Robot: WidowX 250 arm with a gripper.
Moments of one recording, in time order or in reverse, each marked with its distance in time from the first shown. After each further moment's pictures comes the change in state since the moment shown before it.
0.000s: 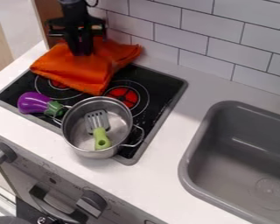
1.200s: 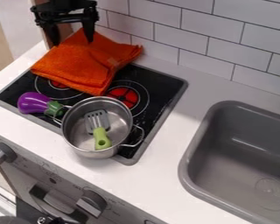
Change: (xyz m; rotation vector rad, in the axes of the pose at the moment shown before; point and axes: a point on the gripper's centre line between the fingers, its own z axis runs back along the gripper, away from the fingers) arm -0.023 0.005 0.047 -0.042 0.005 0.012
